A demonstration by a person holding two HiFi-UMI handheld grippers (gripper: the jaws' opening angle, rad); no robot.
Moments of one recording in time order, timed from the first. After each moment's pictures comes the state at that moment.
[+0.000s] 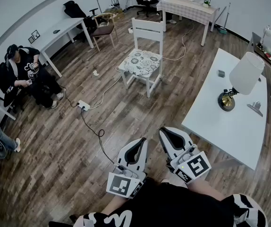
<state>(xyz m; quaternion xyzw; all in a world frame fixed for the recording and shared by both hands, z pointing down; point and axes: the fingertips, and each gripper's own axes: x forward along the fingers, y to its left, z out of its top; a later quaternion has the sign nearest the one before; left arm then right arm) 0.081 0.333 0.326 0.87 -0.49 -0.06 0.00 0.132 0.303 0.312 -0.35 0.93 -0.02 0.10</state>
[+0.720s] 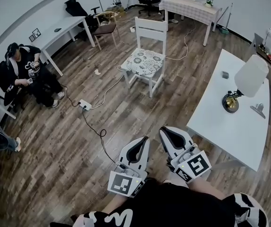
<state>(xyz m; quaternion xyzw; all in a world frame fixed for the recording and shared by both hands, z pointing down) 0.062 0.317 0.329 0.87 -0.49 -0.06 0.01 0.108 0.287 0.319 -0.35 0.93 -0.02 0.09</state>
